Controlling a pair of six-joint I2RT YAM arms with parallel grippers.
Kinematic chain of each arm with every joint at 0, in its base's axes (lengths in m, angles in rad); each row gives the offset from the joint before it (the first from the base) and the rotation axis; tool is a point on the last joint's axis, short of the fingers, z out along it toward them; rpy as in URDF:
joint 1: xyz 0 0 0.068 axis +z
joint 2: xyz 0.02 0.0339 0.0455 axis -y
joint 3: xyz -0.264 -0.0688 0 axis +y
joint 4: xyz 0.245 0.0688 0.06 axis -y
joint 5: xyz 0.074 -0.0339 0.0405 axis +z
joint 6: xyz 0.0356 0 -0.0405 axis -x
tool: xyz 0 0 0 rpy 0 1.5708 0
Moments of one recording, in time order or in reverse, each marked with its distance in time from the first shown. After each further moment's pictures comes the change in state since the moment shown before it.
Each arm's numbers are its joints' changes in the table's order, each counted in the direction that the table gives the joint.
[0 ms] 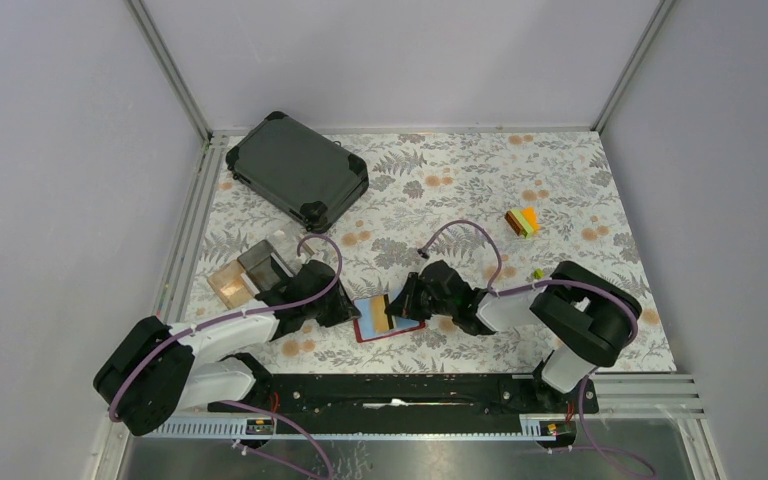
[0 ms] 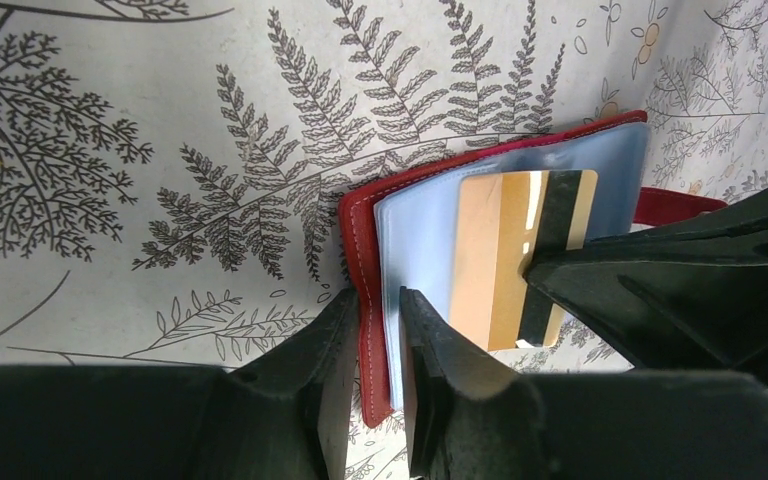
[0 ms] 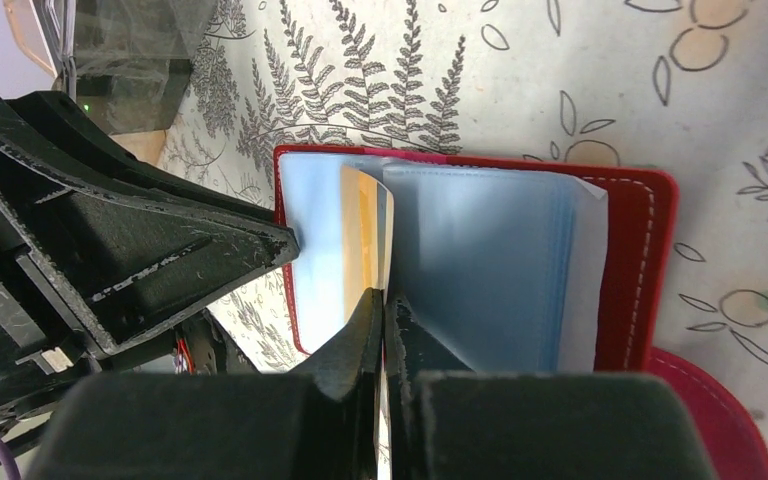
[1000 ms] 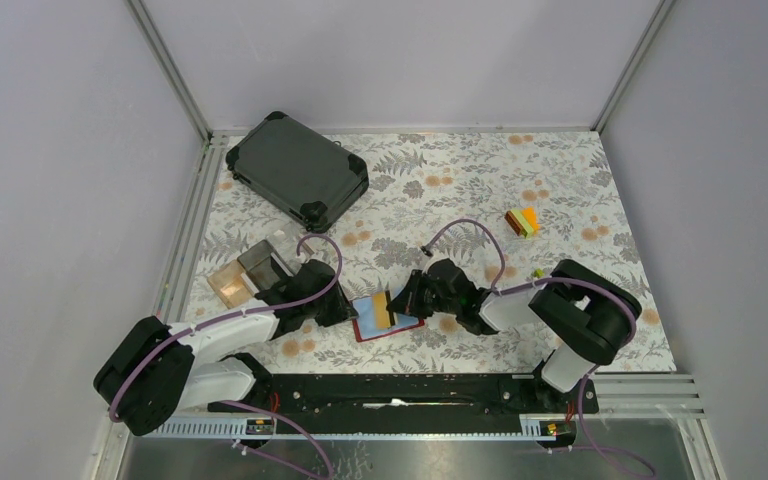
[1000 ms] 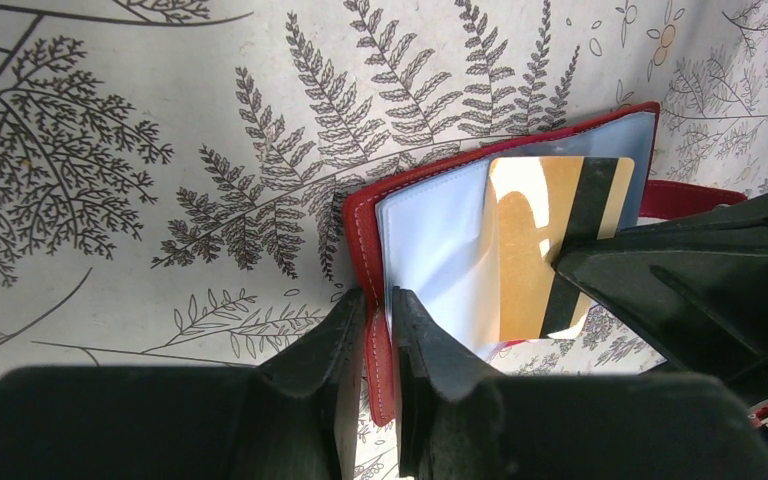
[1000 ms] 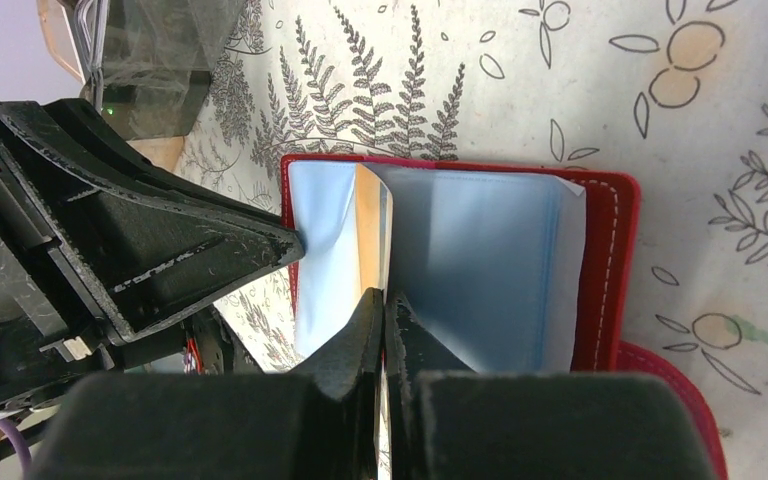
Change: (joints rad) left arm 0.005 -0.001 -0.008 -0.026 0.004 -0.015; right arm -0.039 -0.022 0.019 0.086 0.051 0.019
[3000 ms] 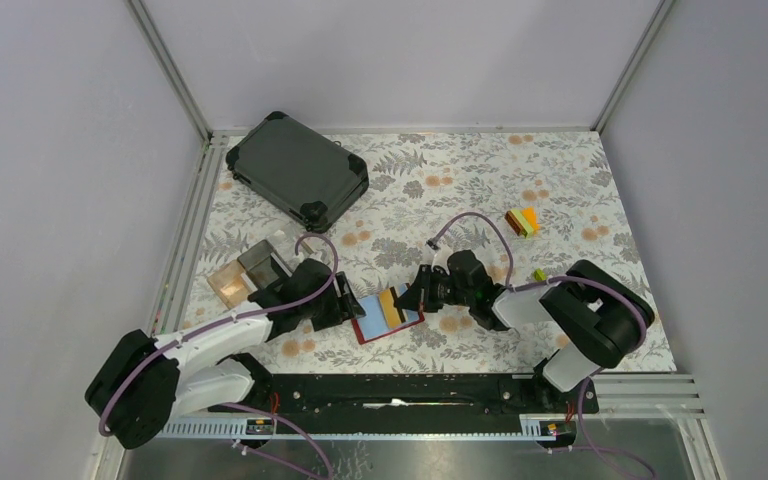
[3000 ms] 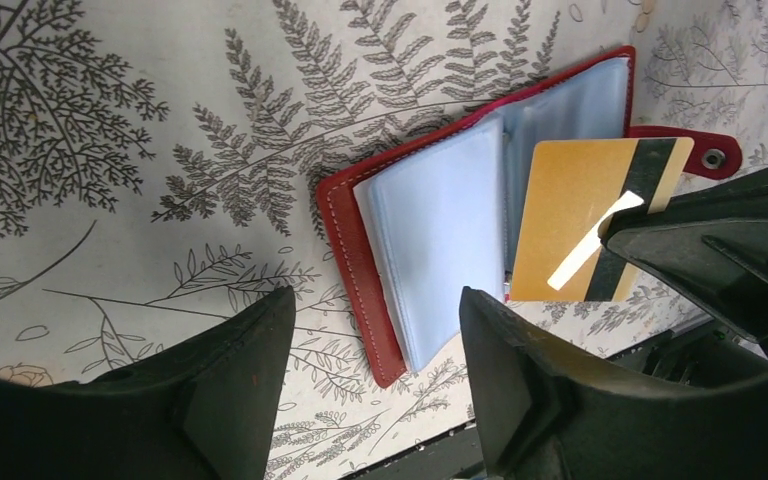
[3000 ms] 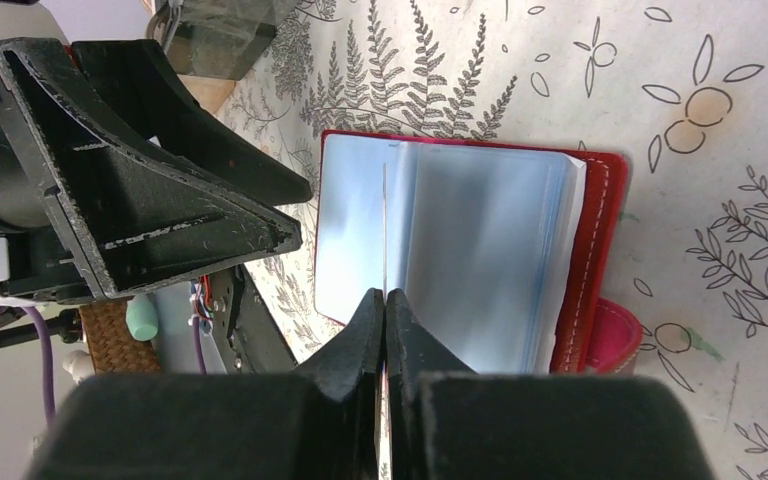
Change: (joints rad) left arm 0.001 0.089 -0.026 -0.111 -0.021 -0.019; right arm -0.125 0.071 0.059 0.076 0.243 0.160
